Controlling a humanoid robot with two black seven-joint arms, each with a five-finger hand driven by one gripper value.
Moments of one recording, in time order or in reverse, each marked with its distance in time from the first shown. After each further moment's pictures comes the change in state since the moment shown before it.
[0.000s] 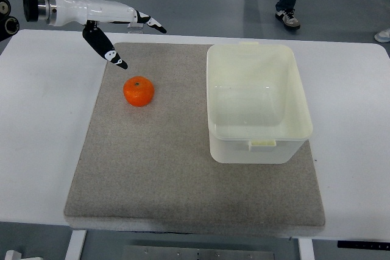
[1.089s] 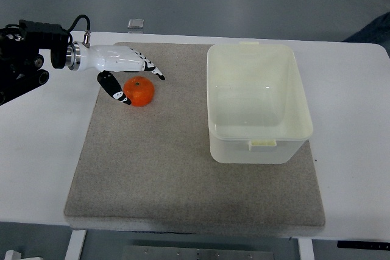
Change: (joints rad) left arm 0.206 -0.152 -0.002 0.131 0.163 0.208 0.000; right arm 0.000 0.000 0.000 0.000 0.000 0.000 0.000
